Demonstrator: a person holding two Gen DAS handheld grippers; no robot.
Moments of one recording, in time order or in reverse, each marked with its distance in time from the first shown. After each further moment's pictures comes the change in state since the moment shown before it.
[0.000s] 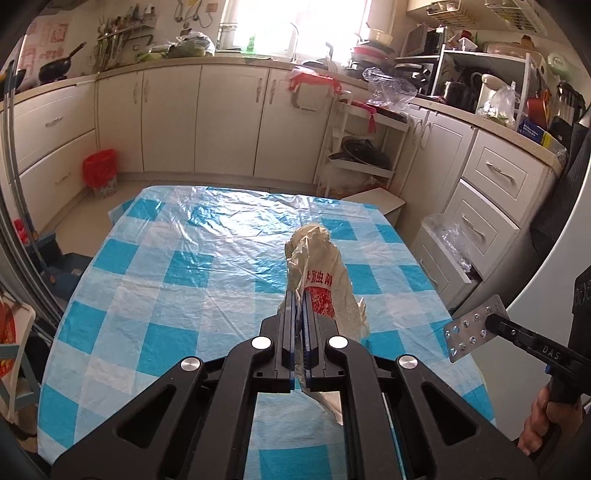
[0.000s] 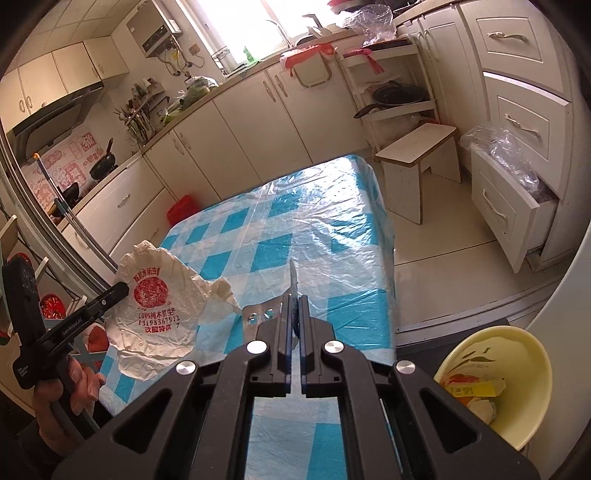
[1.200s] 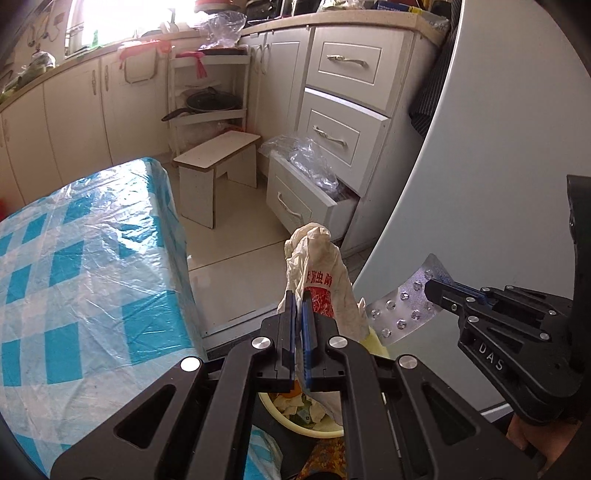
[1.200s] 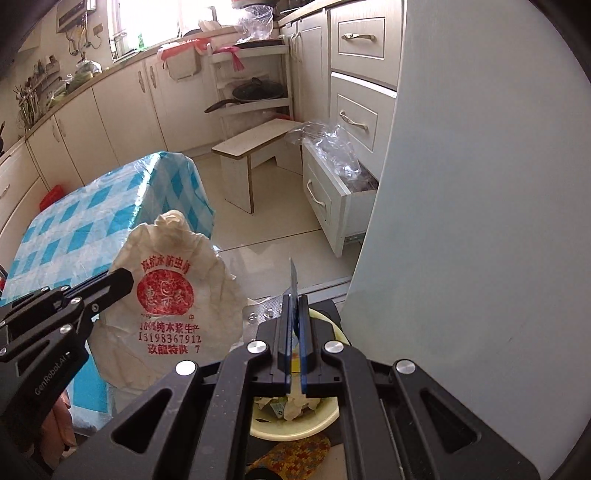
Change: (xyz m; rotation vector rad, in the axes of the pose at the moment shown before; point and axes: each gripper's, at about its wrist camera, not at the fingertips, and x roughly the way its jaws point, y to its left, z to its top) left arm 0.074 -0.301 -0.074 0.312 0.212 -0.303; right arm -0.087 -0.127 -0.013 -0.002 0.059 -0.548
